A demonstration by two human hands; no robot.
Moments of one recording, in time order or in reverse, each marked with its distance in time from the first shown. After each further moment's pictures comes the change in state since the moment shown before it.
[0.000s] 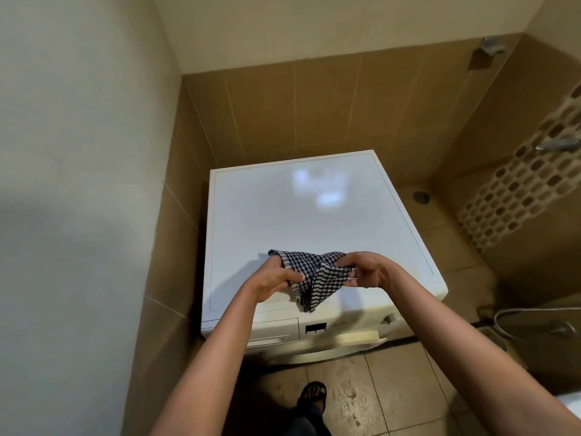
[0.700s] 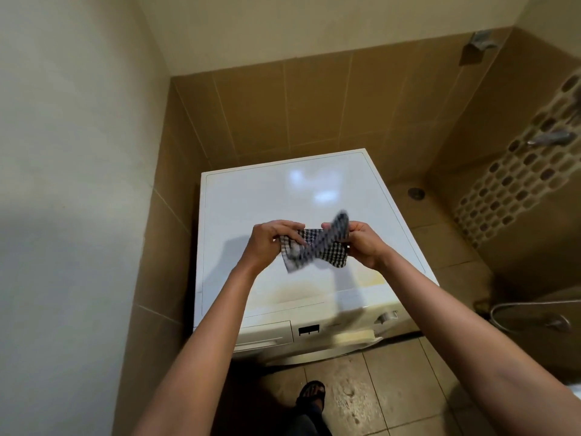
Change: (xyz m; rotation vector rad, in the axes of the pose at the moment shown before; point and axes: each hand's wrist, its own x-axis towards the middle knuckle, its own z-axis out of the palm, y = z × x) left_hand 0.005 0.055 0.004 0.504 0.218 0.670; right_hand -0.005 -0.030 -0.014 0.026 -0.044 -0.524
